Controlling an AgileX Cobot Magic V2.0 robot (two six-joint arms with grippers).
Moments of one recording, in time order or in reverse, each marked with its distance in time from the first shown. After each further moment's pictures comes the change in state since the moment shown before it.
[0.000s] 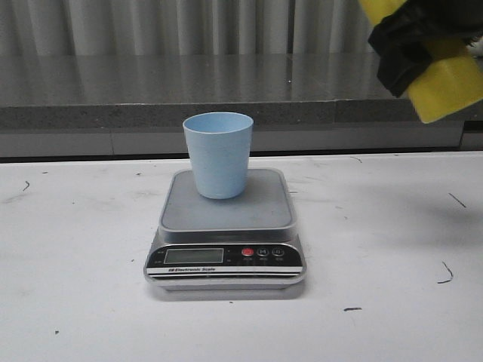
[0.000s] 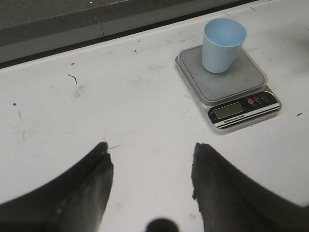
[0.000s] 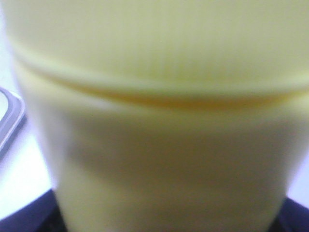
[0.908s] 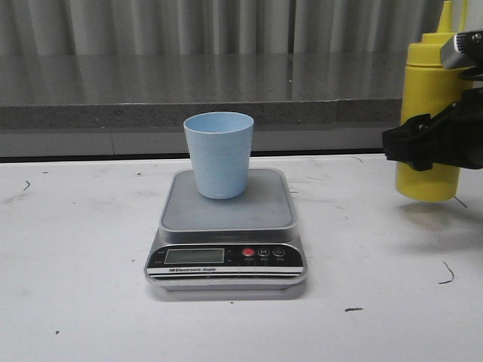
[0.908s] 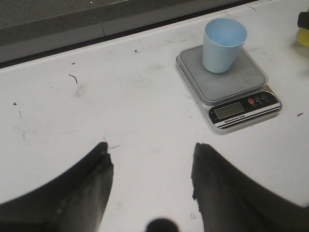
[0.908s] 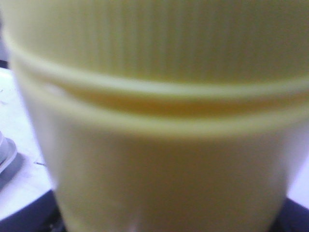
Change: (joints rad) left arm 0.000 0.000 0.000 0.000 0.000 0.000; right arm -0.206 0.283 0.530 0.041 -1.352 -0.025
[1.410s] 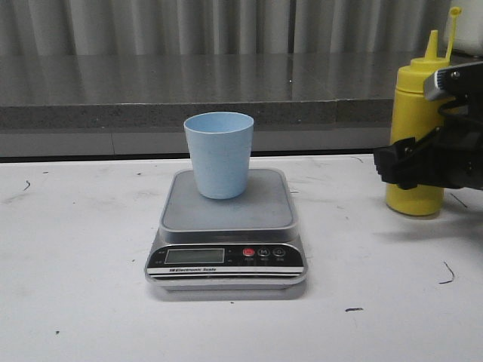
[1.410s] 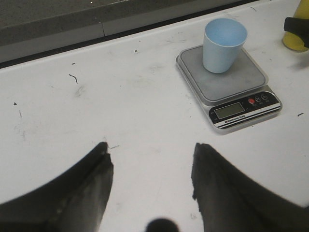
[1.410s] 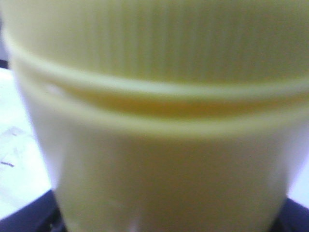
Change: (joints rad) left arm 0.000 0.000 0.000 0.000 0.000 0.000; right arm 0.000 0.189 -0.063 0.045 -0.148 -0.060
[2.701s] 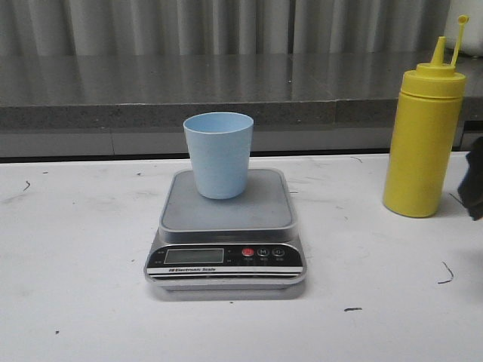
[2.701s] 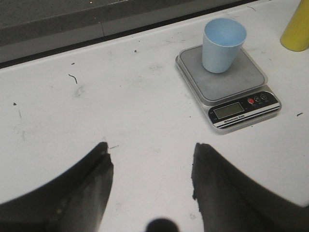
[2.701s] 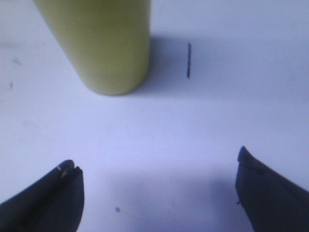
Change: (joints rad) left arm 0.000 0.000 0.000 0.000 0.000 0.000; right arm 0.036 -0.639 0.057 -0.127 1.255 0.380
